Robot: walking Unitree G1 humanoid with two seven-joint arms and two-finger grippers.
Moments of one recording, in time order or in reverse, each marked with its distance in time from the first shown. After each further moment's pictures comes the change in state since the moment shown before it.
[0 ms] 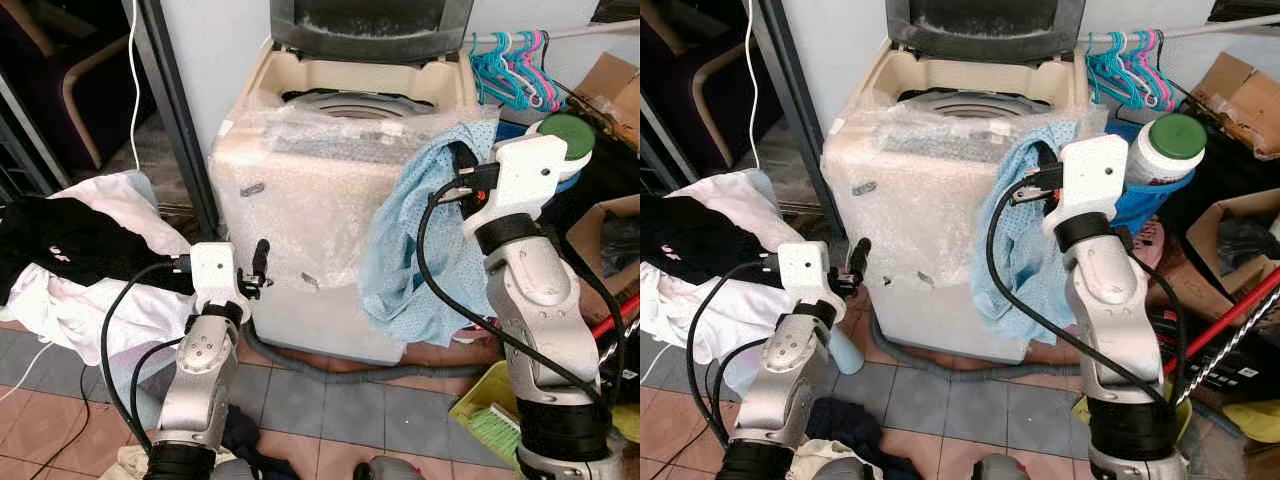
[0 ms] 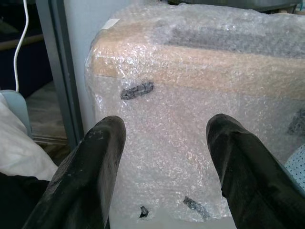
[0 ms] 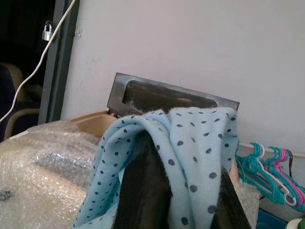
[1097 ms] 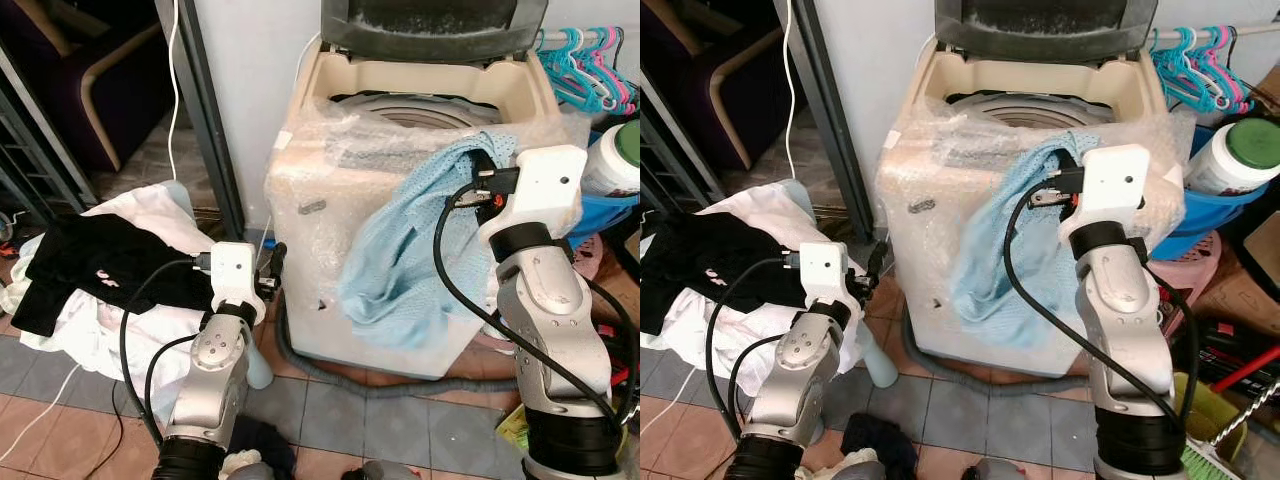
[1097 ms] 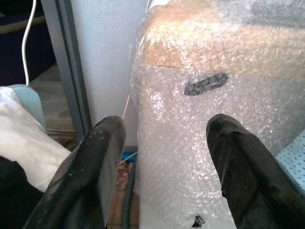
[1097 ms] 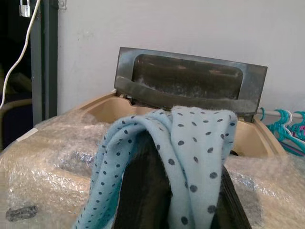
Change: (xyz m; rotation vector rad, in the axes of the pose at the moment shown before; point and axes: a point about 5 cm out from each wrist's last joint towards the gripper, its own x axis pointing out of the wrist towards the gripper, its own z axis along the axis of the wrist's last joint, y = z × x) left arm 0.001 -0.007 -0.014 0.027 0.063 -0.045; right arm -0.026 0.000 -0.014 0.085 0.103 -0.116
